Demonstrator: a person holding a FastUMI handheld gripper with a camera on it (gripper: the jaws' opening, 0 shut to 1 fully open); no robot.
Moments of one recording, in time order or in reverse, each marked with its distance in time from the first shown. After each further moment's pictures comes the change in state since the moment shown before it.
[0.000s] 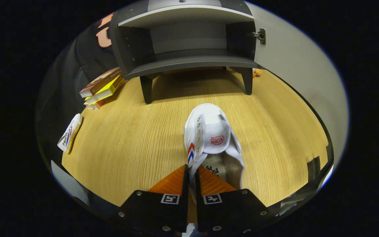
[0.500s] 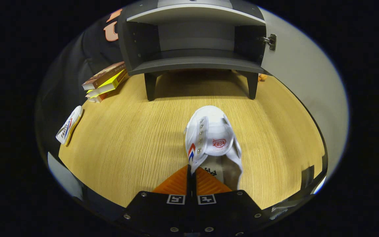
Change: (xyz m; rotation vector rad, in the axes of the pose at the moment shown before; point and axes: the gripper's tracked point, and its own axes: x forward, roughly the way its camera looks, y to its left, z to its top) arm -0.003 -0.005 0.008 -0.075 0.009 -0.011
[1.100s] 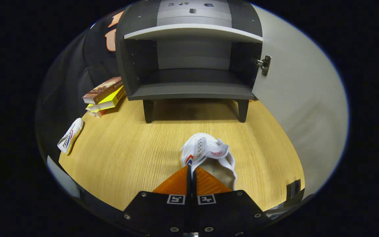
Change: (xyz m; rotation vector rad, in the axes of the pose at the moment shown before) arm -0.025 -0.017 0.060 -0.003 -0.151 -0.028
